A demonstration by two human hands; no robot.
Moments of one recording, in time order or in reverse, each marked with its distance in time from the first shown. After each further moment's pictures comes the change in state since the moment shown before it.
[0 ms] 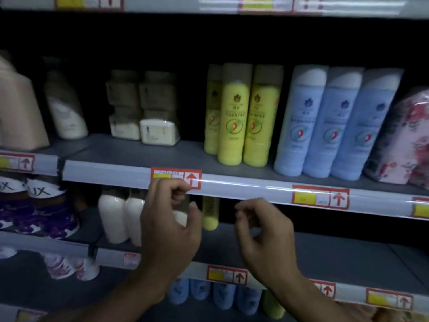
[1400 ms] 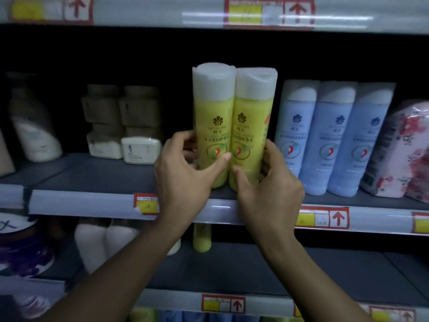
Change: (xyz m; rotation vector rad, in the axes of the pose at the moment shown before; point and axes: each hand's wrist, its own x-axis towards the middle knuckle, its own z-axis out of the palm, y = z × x) left_hand 0.109 0.003 0.068 -0.191 0.011 -0.207; right_hand 0.101 -0.018 0.008 -0.169 0.309 0.212
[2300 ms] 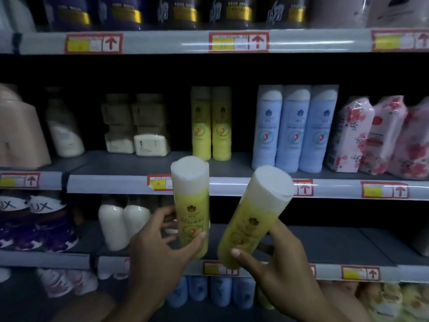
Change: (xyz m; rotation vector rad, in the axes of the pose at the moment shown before) left_hand -0.154 0.001 -0.104 0.087 -0.212 -0.085; right_hand -0.122 0.042 -0.116 0.318 -0.547 0.016
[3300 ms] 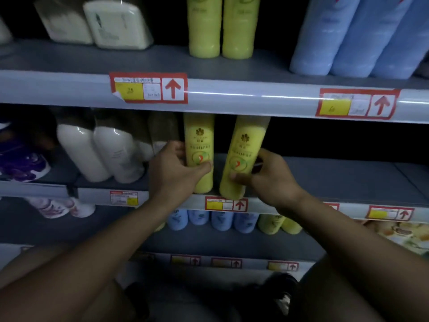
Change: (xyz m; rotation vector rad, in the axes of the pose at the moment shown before) left_hand 0.041 -0.135 0.084 0.138 -0.107 -0.369; right_hand 0.076 0.133 0.075 -0.037 -0.193 0.500
